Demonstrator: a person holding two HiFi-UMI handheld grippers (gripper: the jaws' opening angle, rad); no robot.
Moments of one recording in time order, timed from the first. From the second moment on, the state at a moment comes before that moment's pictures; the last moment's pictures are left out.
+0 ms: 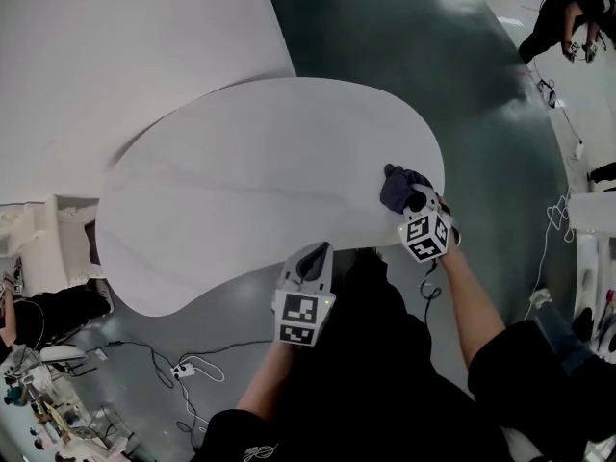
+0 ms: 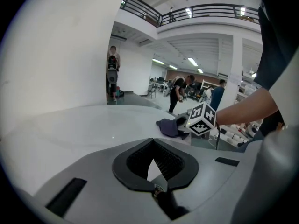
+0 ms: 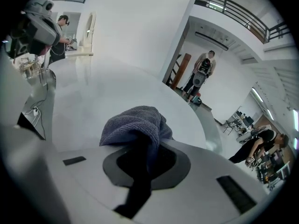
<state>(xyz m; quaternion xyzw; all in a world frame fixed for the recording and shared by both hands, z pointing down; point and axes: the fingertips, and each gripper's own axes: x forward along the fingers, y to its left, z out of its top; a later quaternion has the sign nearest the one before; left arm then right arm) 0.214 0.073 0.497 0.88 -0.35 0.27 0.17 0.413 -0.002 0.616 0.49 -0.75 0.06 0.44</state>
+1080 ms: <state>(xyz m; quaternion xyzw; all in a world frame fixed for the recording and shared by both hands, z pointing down) 0.105 0.074 0.475 0.88 -0.39 0.20 0.18 0.317 0.027 0.630 0.40 -0.73 0.05 0.55</state>
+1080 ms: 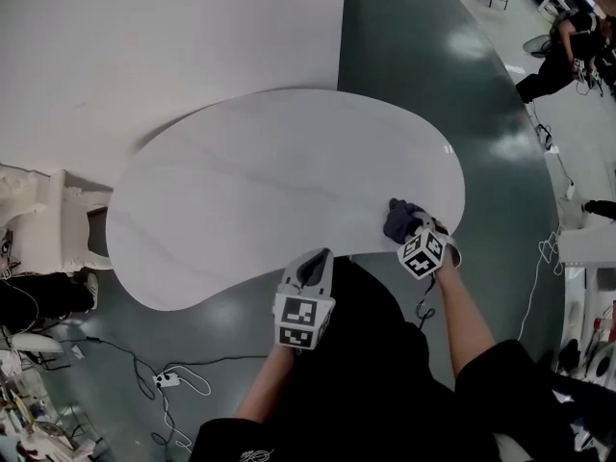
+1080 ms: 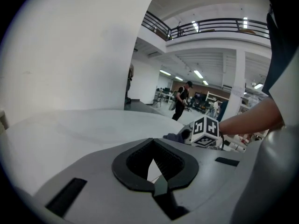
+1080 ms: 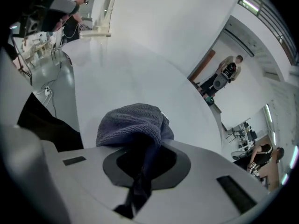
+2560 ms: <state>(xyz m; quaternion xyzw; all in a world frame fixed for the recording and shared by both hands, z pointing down) 0.158 -0.108 0.526 0.85 -0.36 0.30 0.25 0.370 -0.275 0.606 0.50 -0.75 0.07 0.42</state>
